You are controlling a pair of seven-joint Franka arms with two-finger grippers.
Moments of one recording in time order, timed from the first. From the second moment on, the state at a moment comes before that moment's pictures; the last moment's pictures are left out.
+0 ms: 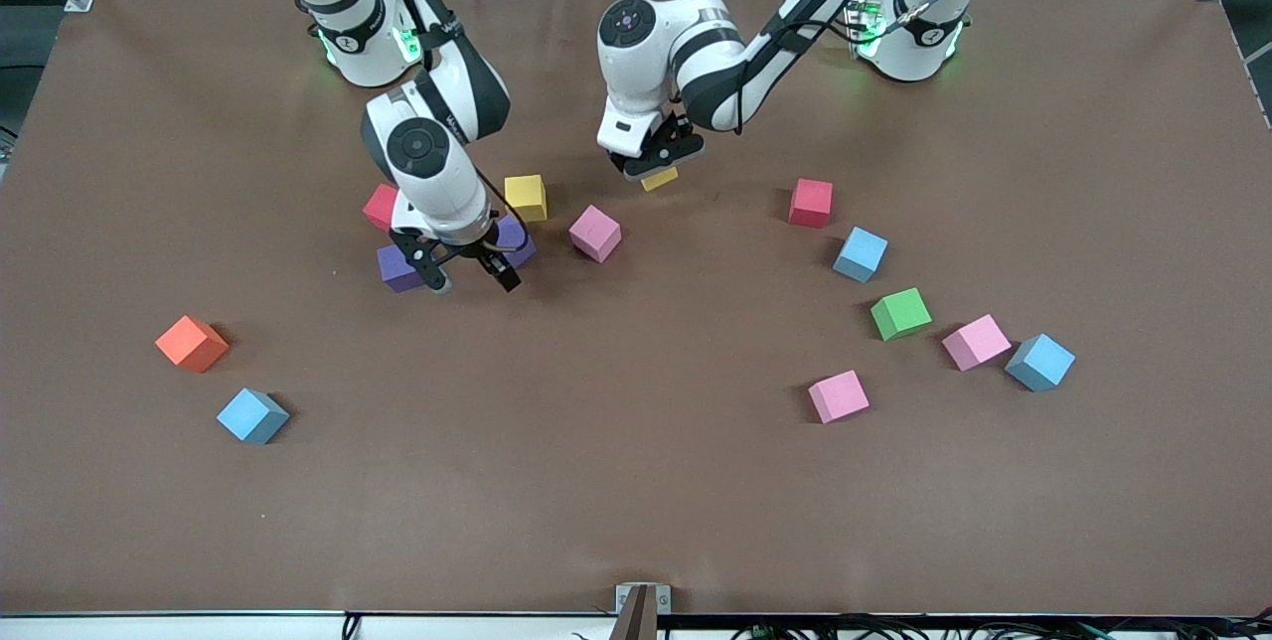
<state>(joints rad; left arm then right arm) -0.54 0.45 -0.55 -2.03 0.32 2.34 -1.57 0.58 0.30 -0.06 -2.17 0.02 2.48 1.39</state>
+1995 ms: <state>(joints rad) -0.55 0.53 -0.57 -2.12 0.47 2.53 -1.33 0.73 0.39 -0.05 -2.04 0.14 2.48 1.32</state>
